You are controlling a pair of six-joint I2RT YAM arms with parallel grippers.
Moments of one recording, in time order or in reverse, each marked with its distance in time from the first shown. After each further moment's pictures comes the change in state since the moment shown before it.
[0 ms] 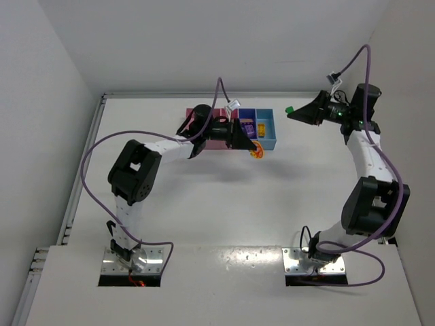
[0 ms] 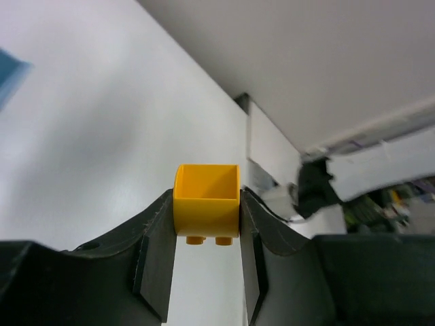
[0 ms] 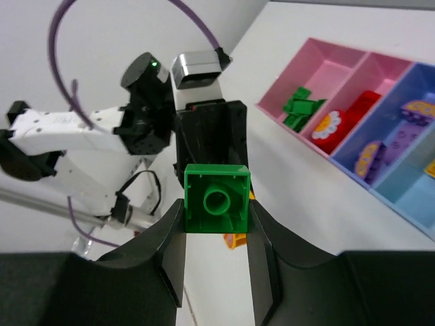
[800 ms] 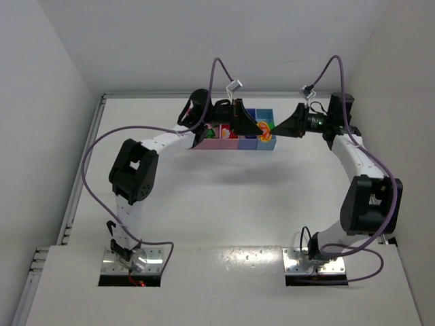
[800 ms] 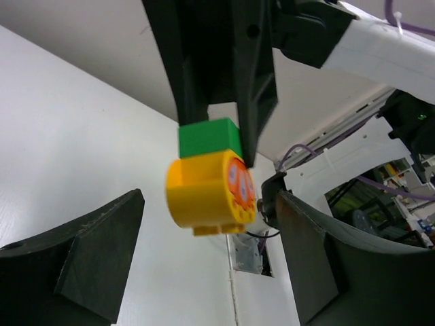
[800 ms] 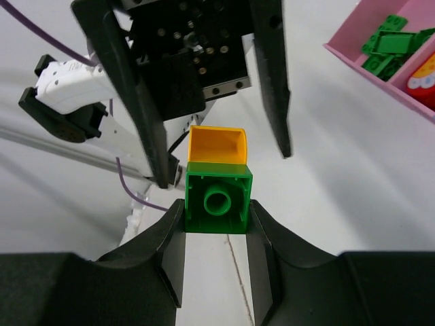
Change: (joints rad) left arm 0.003 0.011 0.188 0.092 0.054 -0.090; right arm 0.122 0.010 -0.103 -0.033 -0.063 0.032
